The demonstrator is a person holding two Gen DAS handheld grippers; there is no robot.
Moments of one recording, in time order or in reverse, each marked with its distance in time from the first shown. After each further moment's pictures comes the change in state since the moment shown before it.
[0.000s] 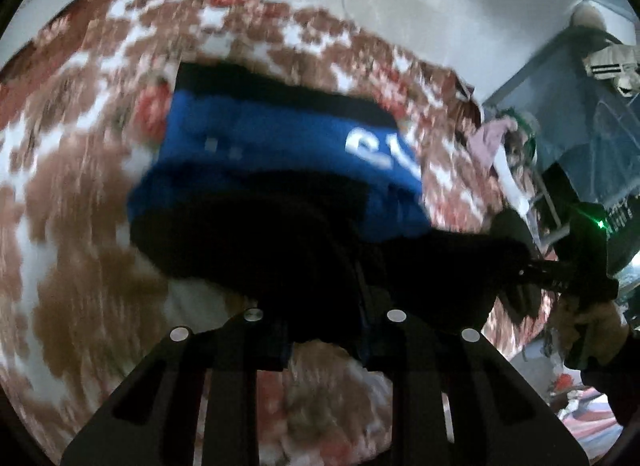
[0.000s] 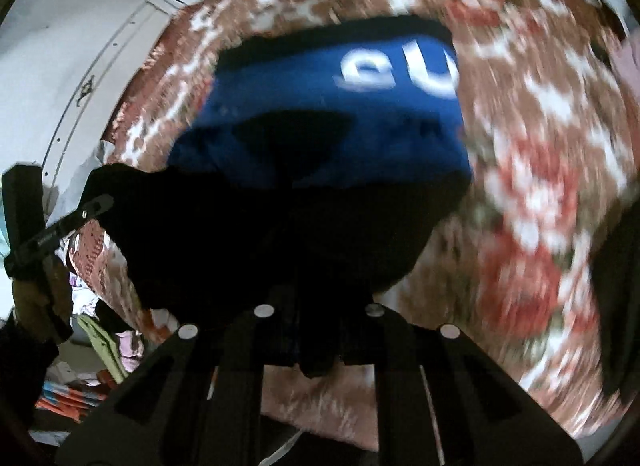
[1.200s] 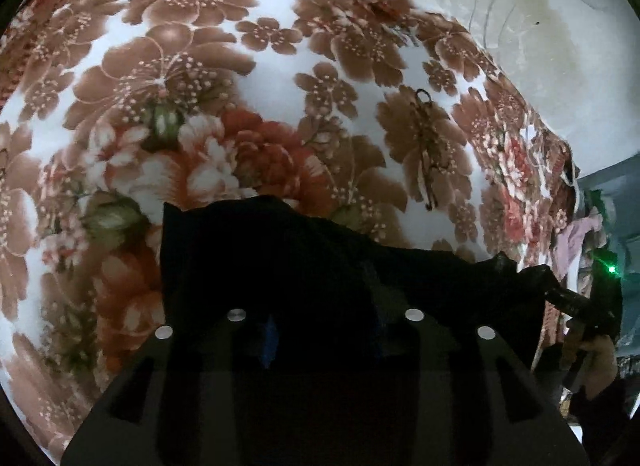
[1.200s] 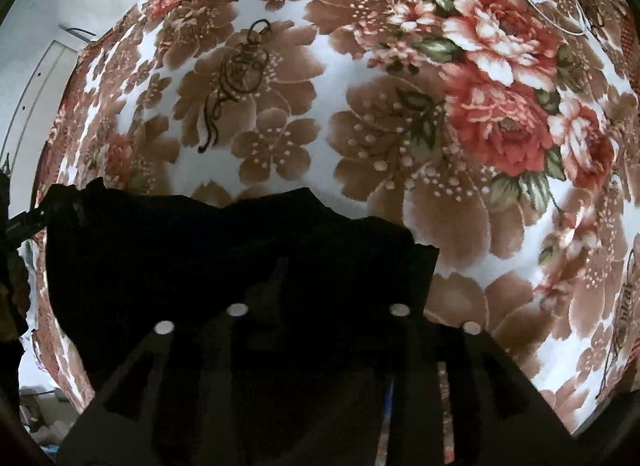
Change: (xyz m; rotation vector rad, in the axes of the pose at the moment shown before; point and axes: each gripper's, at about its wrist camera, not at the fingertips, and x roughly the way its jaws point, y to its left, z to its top) left arm 0.223 0.159 0.305 -0.245 0.151 0.113; right arm 0.186 -0.178 0.338 0.060 0.121 -0.072
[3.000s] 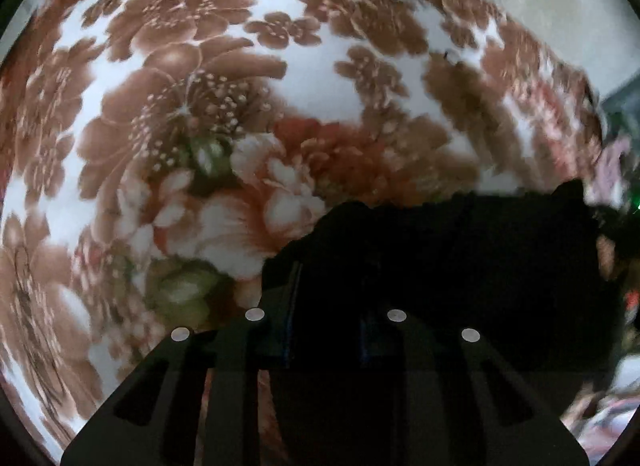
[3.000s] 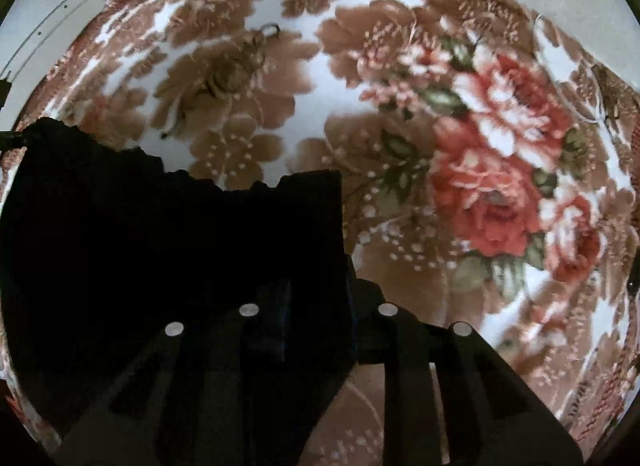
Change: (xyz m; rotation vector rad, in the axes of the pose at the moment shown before) left arm 0.036 0.042 0.017 0.294 0.055 0.173; right arm 0.052 -0.018 0.008 -0.297 -0.110 -0.180
